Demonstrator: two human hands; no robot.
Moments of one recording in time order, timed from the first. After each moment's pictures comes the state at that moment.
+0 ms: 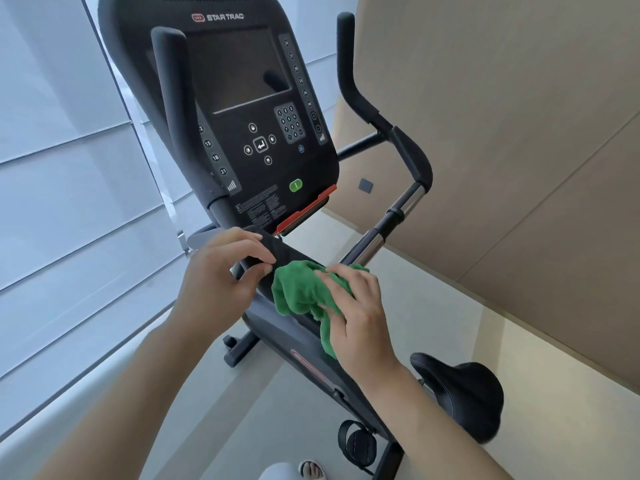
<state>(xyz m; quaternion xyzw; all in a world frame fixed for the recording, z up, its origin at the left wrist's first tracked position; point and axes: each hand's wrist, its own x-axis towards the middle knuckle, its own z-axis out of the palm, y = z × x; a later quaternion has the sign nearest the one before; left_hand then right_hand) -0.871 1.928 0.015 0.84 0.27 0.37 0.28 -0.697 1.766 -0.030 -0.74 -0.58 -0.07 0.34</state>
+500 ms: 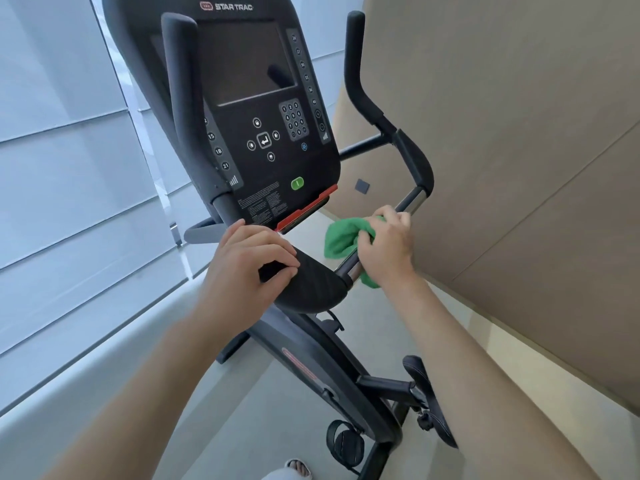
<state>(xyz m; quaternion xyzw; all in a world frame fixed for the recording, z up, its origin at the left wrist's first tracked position) -0.854 1.928 0.012 0.87 0.24 0.34 0.27 -0.590 1.848 0.001 -0.86 -0.45 -0.07 0.21</state>
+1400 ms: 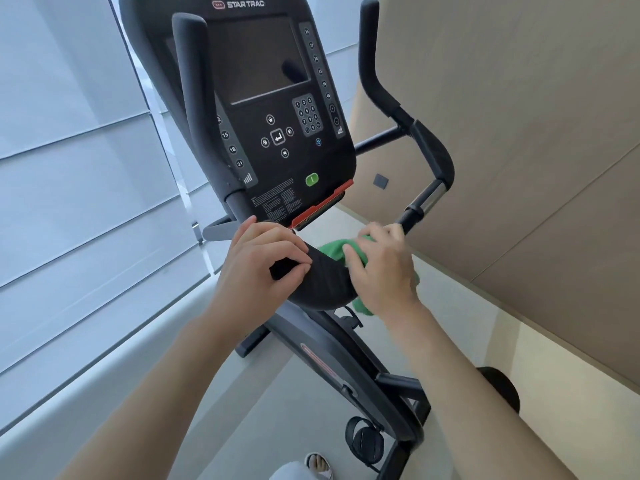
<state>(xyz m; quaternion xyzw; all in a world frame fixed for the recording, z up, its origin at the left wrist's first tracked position) -0.852 1.925 0.010 0.87 0.24 0.35 0.26 -0.638 1.830 -0.015 -0.80 -0.53 -0.12 0.27</state>
